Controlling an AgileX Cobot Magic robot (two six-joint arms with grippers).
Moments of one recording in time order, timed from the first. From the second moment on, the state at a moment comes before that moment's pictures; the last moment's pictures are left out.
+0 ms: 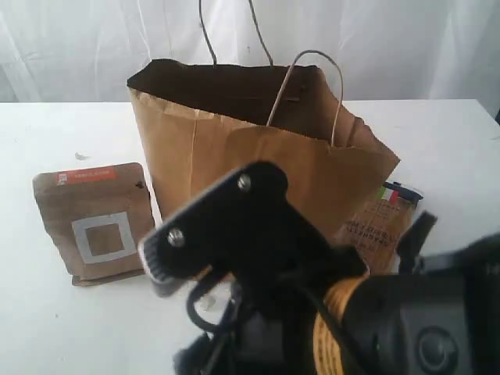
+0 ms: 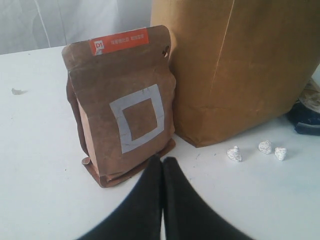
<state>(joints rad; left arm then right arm) -0.48 0.01 0.02 -0.23 0.26 0.18 1.35 1.20 -0.84 -0.47 0.63 0.82</state>
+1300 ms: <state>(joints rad) -0.48 0.01 0.02 -0.23 0.26 0.18 0.95 1.75 -0.76 -0.49 0.19 0.75</state>
